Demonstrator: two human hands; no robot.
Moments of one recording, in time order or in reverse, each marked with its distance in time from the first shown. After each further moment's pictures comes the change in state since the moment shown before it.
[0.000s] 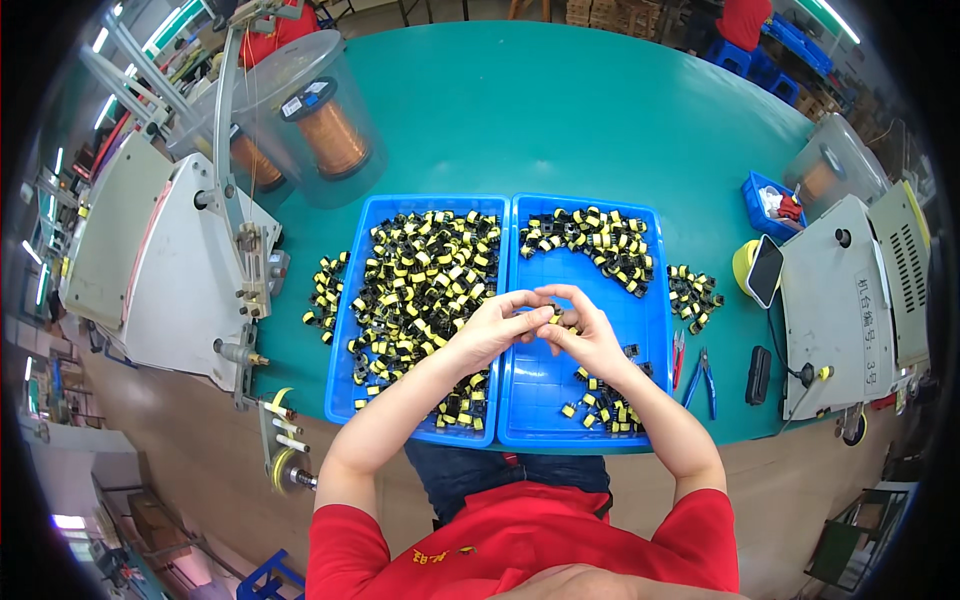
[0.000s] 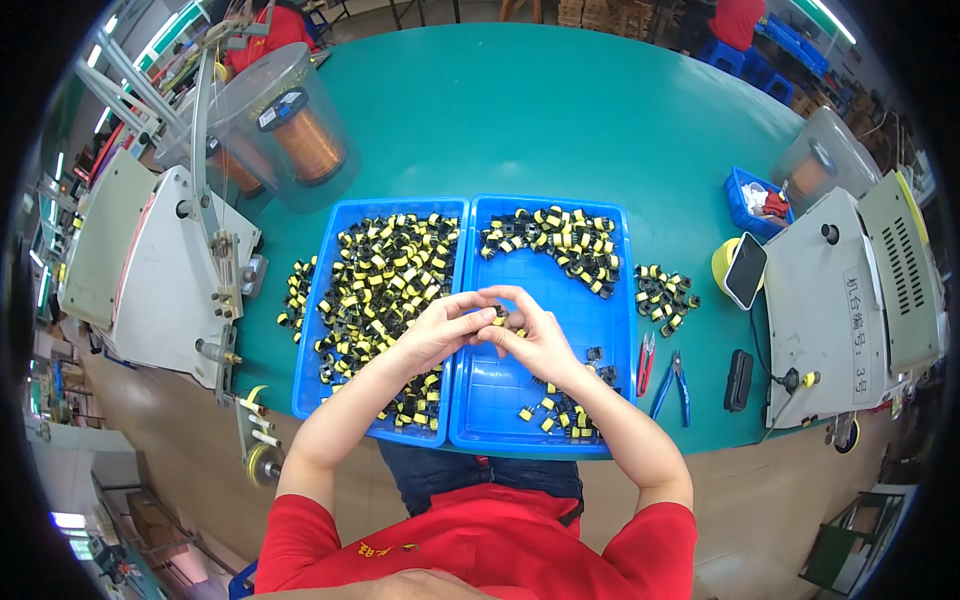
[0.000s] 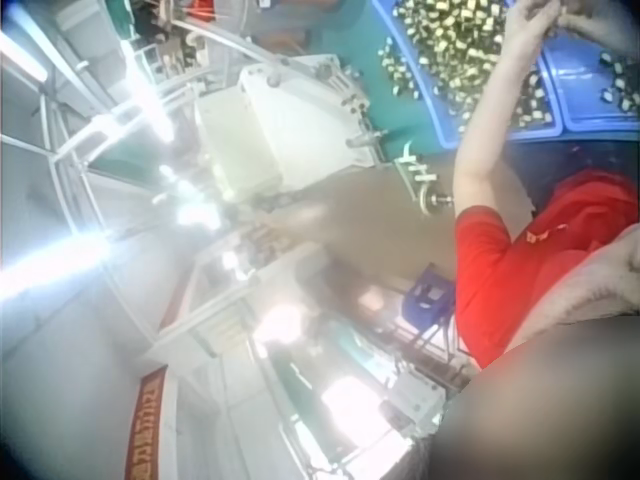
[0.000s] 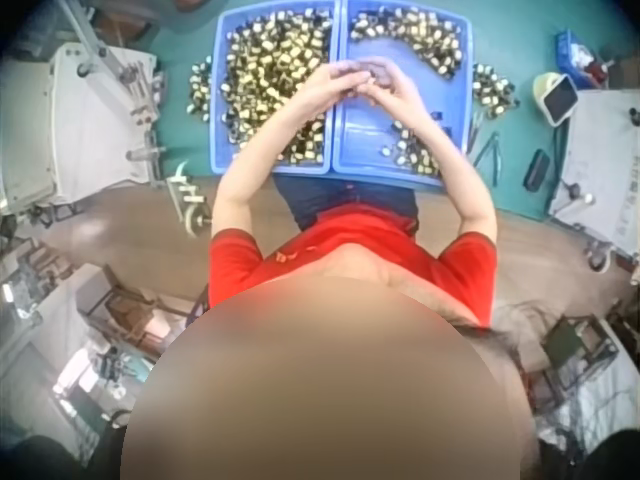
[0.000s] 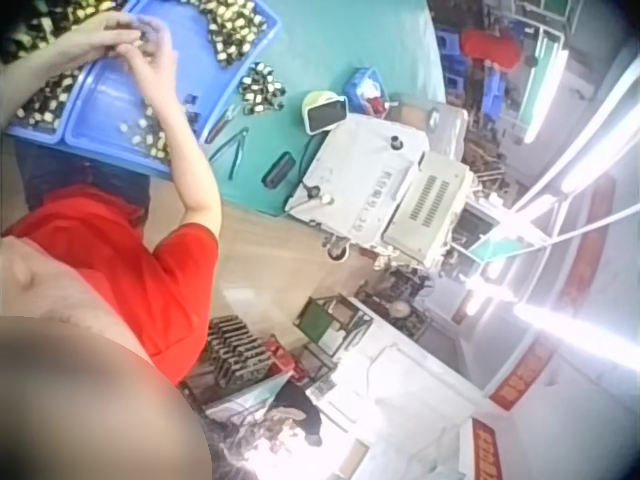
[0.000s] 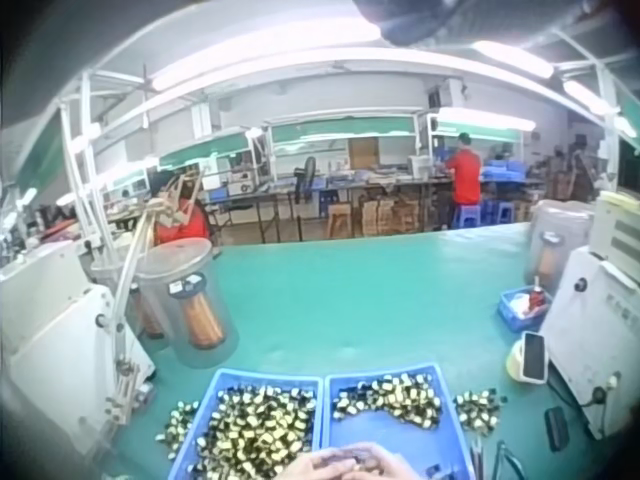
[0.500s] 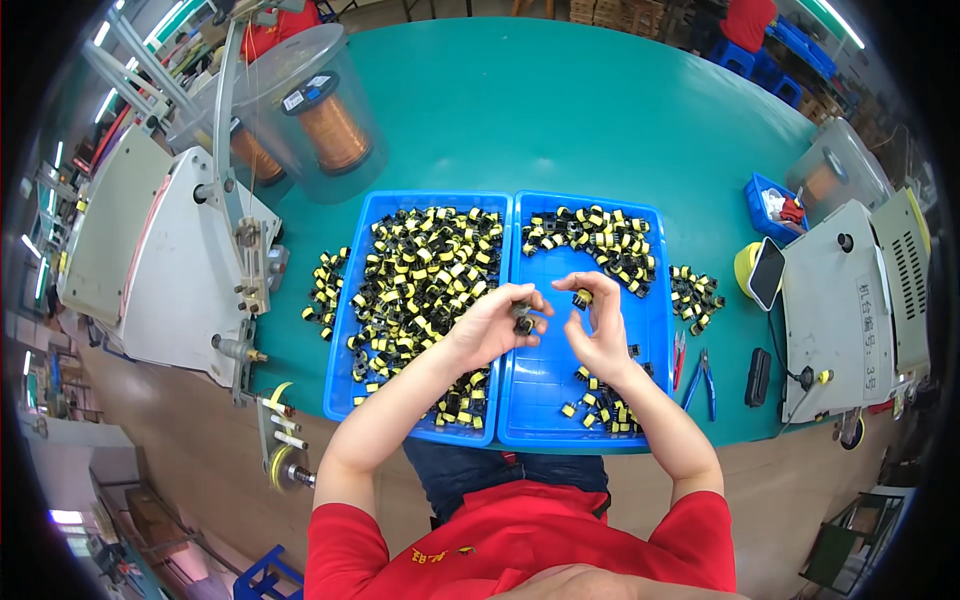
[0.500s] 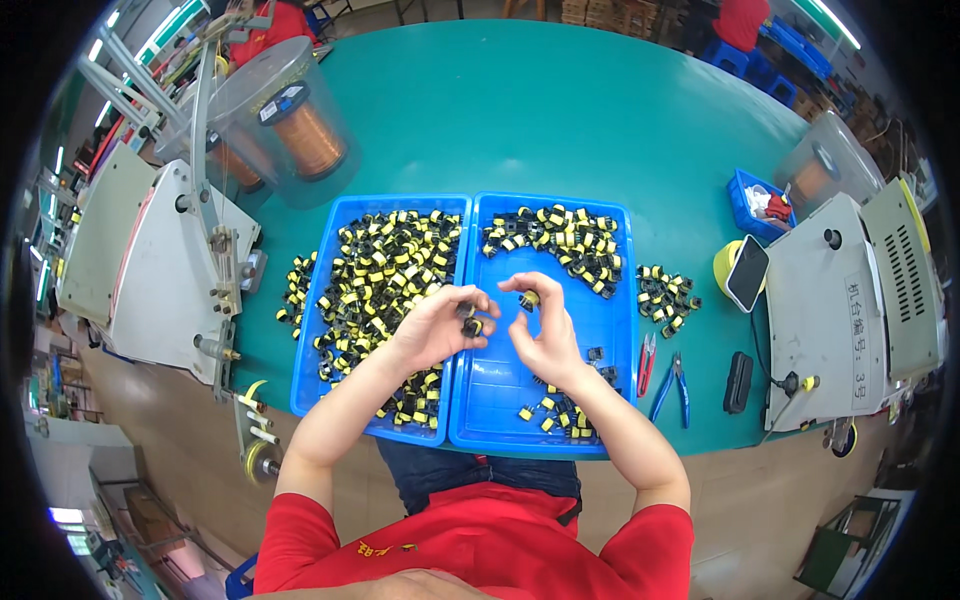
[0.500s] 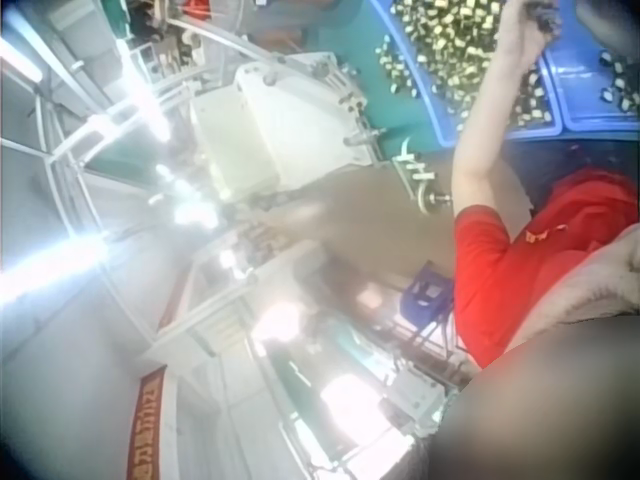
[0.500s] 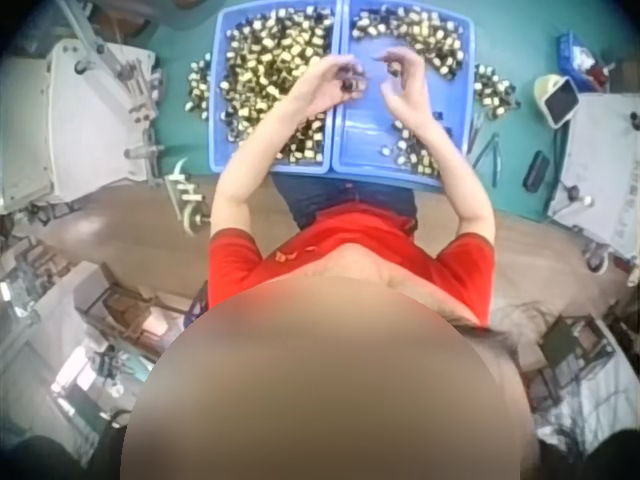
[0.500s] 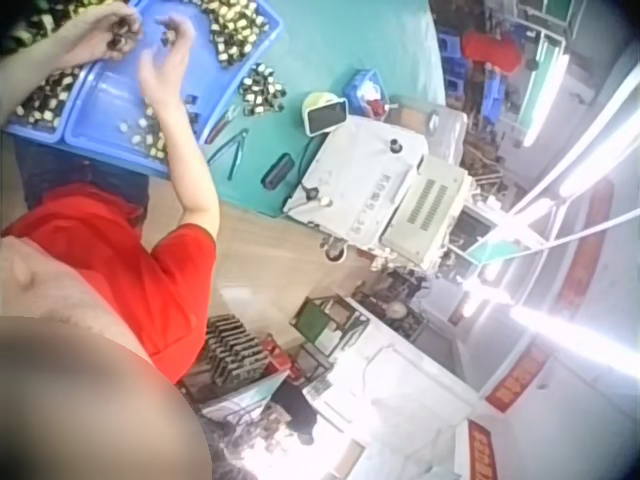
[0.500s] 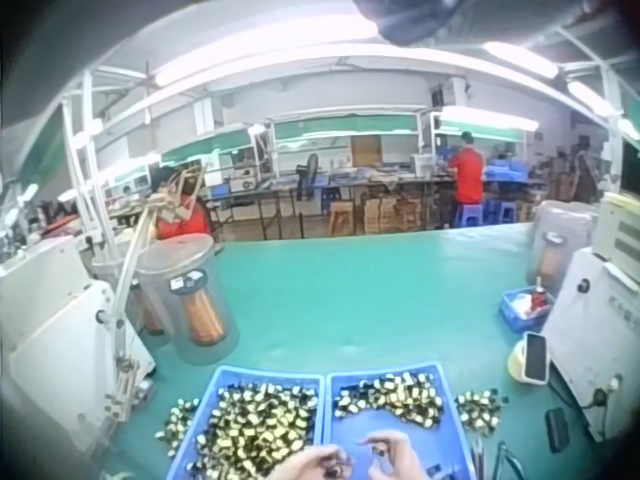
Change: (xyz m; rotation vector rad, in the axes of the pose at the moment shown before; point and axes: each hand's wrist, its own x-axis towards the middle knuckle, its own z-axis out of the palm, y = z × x) left_hand -0.002 0.010 -0.007 -0.426 -0.135 -0.100; right_hand 0.005 0.019 -0.003 -0.318 0.313 -0.492
